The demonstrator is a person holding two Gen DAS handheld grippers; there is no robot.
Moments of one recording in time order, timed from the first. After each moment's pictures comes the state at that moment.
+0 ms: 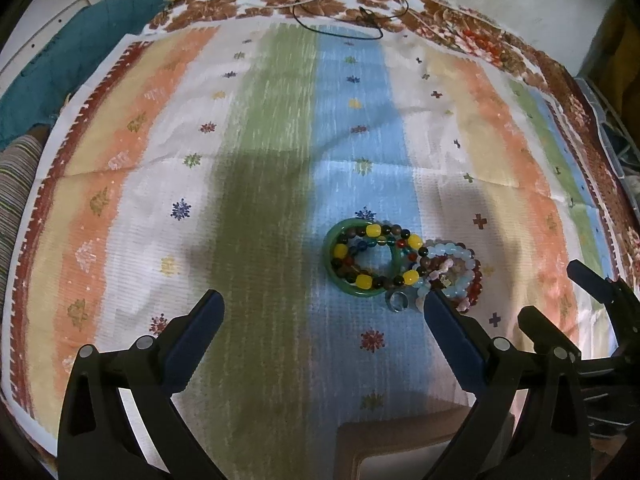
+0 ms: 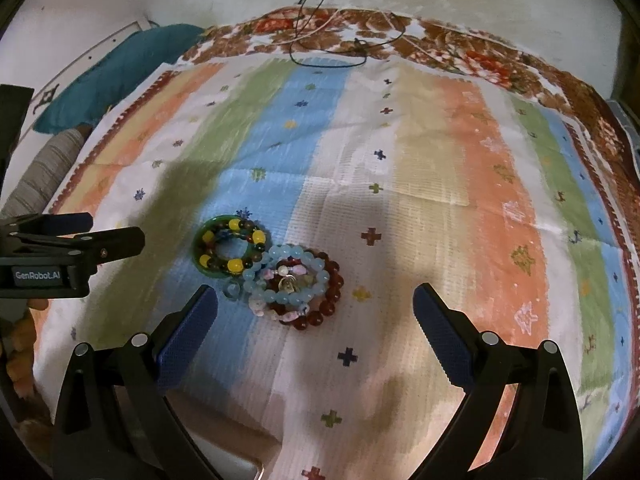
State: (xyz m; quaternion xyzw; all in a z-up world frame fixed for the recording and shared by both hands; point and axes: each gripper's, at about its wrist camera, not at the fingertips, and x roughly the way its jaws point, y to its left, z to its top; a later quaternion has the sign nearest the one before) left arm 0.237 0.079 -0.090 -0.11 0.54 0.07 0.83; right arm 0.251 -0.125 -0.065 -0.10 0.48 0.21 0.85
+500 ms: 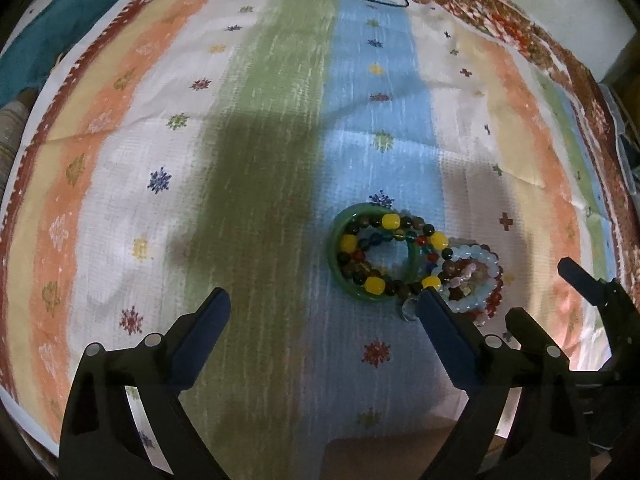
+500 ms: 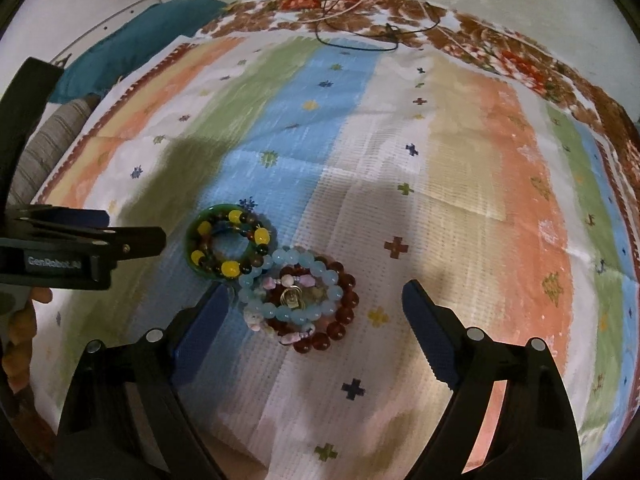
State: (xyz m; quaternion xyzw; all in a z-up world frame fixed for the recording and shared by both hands) left arm 0.262 0.085 -0.126 -0.14 0.59 0.08 0.79; right arm 0.274 -0.104 -0.092 -0.13 0.49 0.25 0.82
